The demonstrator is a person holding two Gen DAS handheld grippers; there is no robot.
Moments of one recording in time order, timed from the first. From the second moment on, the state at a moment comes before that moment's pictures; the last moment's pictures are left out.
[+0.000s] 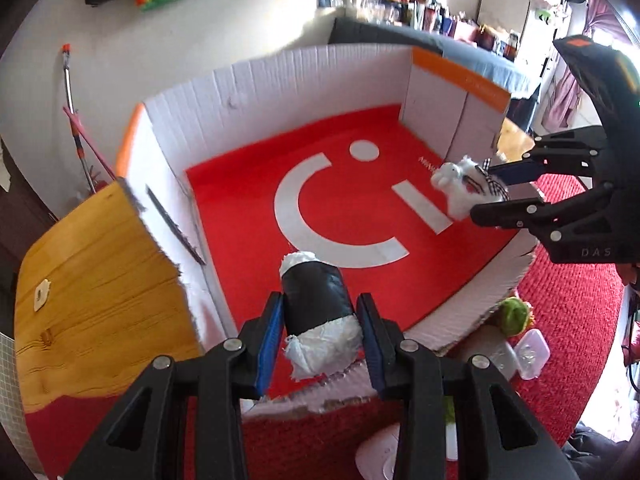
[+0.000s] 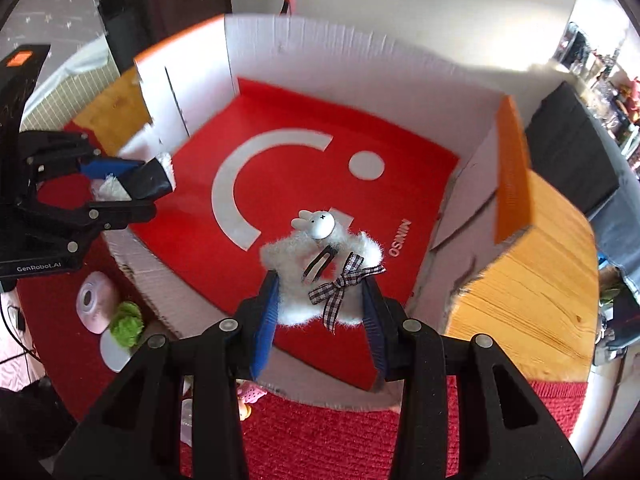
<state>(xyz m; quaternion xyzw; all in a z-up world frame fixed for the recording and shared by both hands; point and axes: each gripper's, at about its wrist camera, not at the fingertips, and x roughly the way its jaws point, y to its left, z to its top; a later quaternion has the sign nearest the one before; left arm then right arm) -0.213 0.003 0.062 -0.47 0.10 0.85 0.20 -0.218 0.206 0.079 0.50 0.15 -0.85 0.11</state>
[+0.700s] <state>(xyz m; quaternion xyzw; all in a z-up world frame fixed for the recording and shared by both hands) -0.217 0.008 0.043 -0.49 0.14 0.84 0.20 -0.229 0.210 0.052 0.55 0.16 -0.81 0.10</state>
